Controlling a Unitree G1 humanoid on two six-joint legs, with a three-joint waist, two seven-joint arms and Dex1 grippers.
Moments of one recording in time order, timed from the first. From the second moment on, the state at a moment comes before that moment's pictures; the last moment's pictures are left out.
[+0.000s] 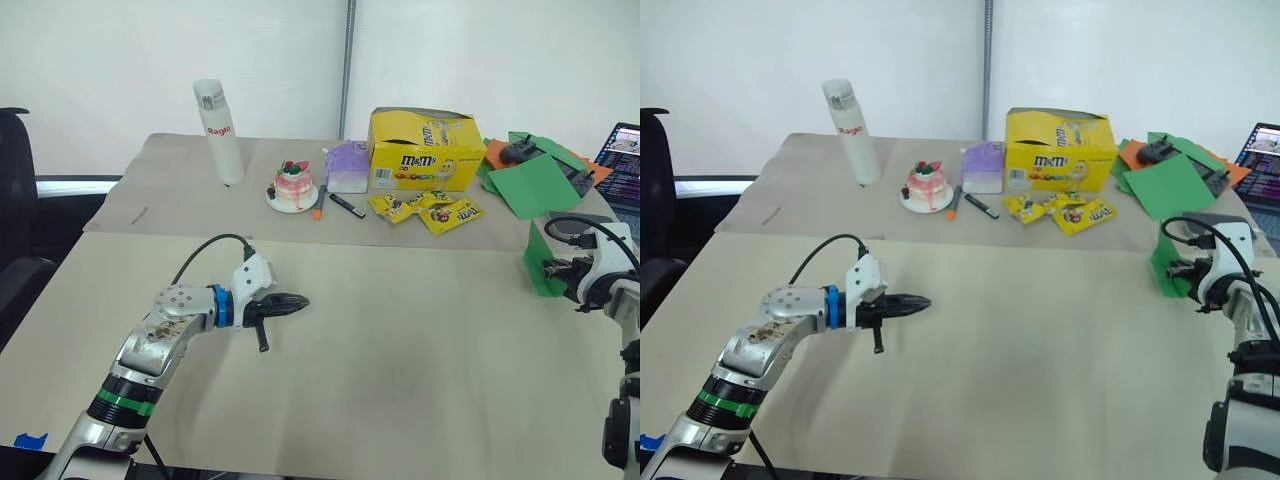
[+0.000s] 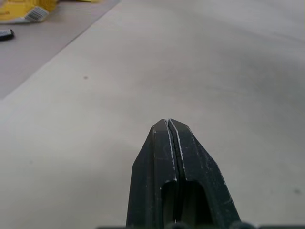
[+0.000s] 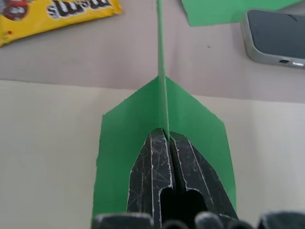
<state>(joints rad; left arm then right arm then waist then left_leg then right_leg) -0.33 0.60 -0.17 -0.13 -0.31 0.35 -1.00 -0.62 -0.85 -0.27 0.88 0.17 0.35 0.63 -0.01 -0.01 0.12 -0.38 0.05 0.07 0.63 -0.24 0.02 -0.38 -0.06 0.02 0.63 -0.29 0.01</state>
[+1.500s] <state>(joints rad) -0.22 0.50 -0.17 -0.07 -0.28 0.38 -0.90 0.10 -0.54 -0.07 -0.45 0.37 0.50 0.58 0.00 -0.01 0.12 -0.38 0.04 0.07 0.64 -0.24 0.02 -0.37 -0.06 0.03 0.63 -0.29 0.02</state>
